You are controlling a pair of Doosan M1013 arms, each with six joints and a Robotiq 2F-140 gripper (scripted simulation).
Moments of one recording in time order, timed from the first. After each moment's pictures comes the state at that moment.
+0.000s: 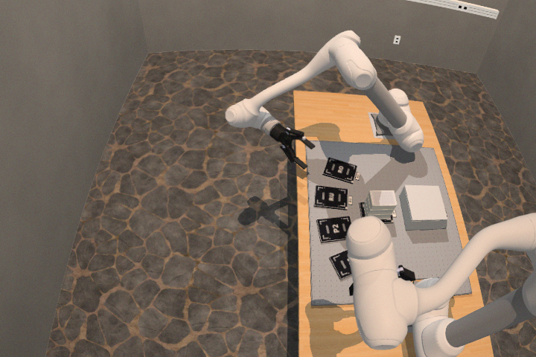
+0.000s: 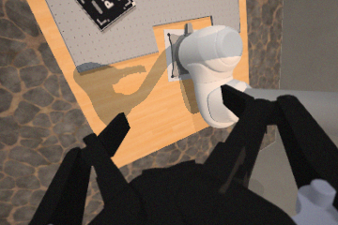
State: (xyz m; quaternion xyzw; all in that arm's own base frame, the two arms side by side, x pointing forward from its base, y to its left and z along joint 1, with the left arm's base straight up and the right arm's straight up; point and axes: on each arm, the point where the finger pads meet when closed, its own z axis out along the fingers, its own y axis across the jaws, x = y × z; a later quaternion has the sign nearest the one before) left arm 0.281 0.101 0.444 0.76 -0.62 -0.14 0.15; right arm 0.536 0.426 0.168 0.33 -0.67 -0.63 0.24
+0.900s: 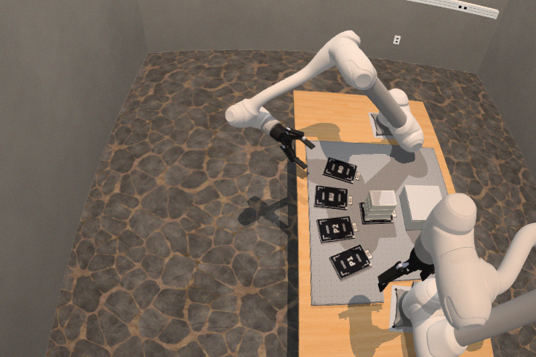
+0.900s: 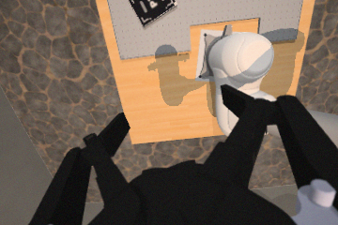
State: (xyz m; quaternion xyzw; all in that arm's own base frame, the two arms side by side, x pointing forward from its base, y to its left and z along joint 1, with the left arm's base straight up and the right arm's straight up) left arm 0.239 0.084 0.496 0.81 -0.58 -0.01 0.01; right arm 0.536 0.426 0.168 0.33 -0.67 -0.63 0.24
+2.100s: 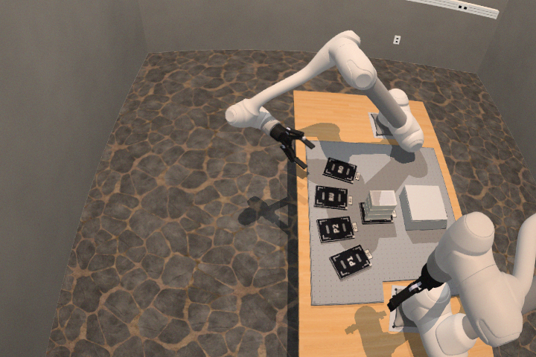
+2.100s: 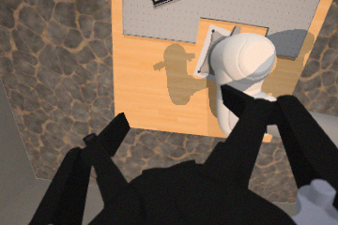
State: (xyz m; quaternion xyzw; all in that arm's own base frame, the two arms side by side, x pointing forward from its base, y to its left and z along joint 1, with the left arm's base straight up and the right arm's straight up) left arm 0.211 0.132 0.500 0.88 -0.48 0.00 0.00; right arm 0.536 0.426 0.168 0.33 -0.67 -0.63 0.24
